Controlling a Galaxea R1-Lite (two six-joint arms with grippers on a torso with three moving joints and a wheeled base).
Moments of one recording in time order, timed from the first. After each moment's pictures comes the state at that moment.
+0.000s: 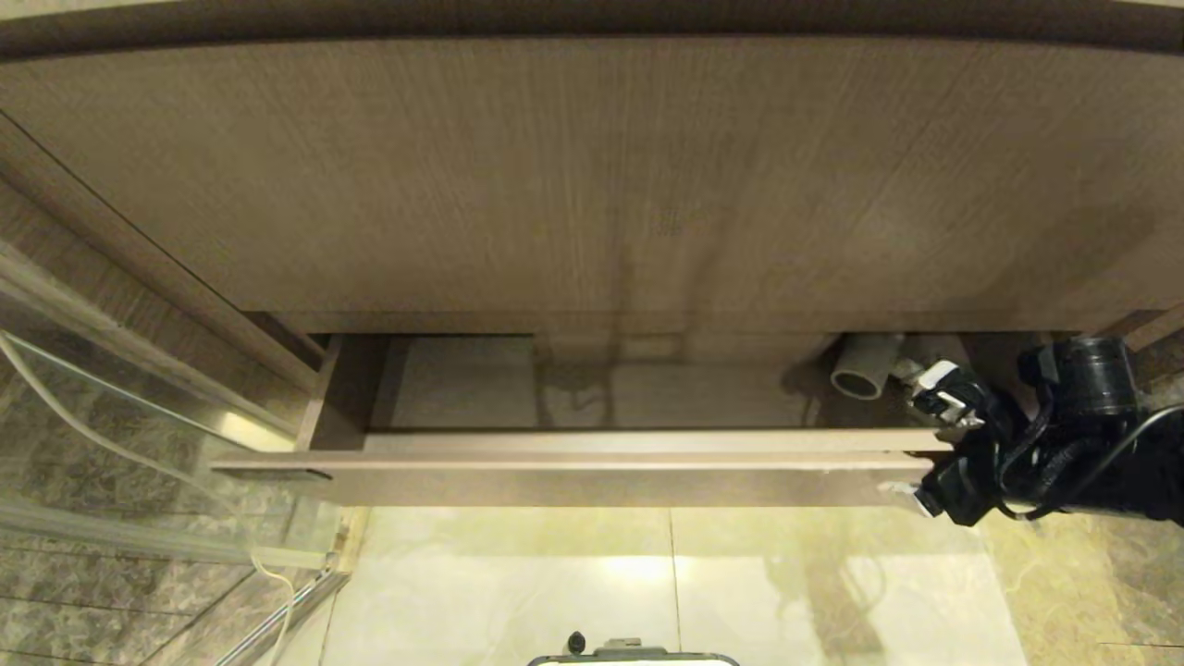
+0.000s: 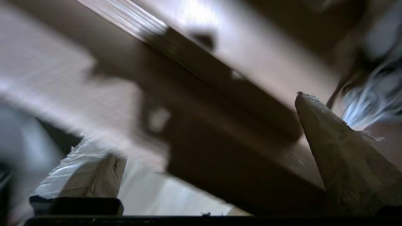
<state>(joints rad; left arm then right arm) 0.00 0.00 0.00 0.00 0.00 0.00 -0.02 1.81 -0.63 -0.27 0.14 -0.52</state>
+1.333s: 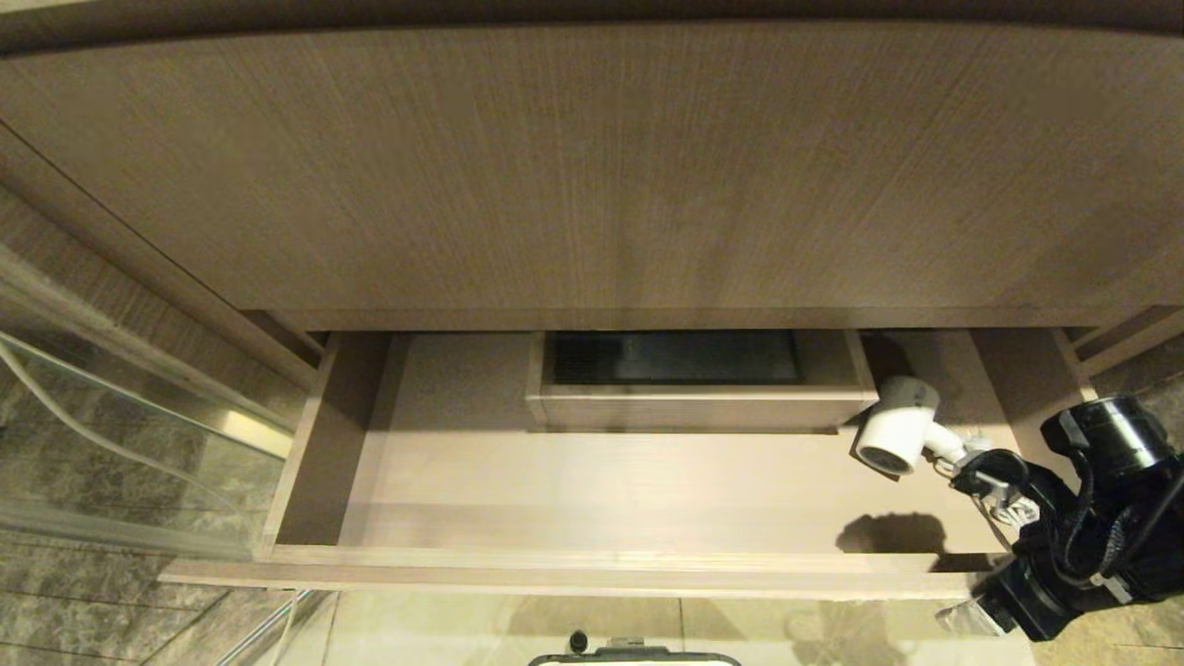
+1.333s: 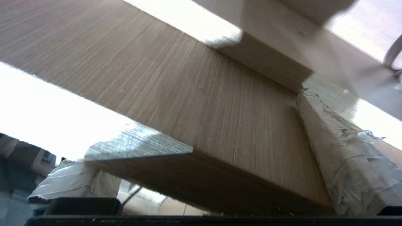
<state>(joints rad) 0.00 0.00 0.00 0.00 0.00 0.00 -0.06 1.64 -0.57 0.13 0.15 -0.43</state>
